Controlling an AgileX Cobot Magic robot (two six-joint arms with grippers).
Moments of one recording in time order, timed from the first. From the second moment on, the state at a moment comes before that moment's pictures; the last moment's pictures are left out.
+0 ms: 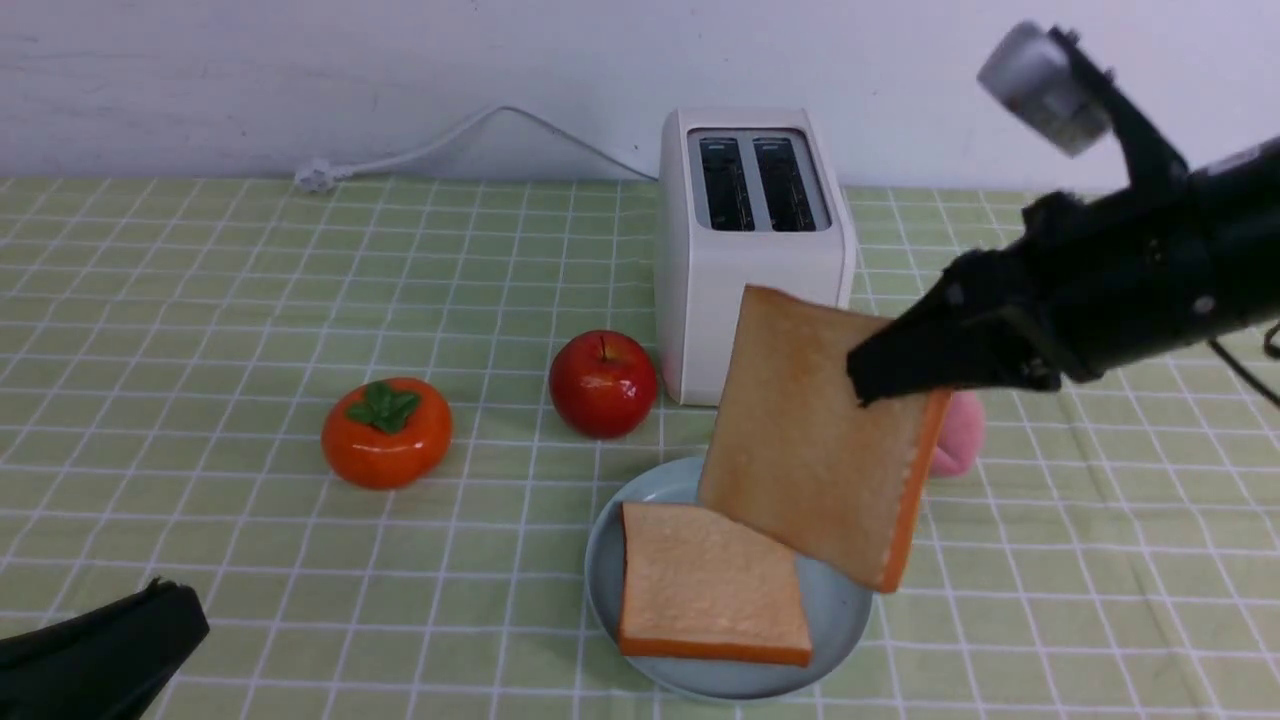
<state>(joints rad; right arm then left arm) 0.21 1.45 -1.20 0.94 0.98 -0.50 -0.48 0.30 -0.24 -0.20 0.12 -0.05</state>
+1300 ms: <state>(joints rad) 0.24 1.81 -1.17 1.14 0.78 -0.53 -0.48 0.30 -0.24 -0.17 0.10 -0.05</state>
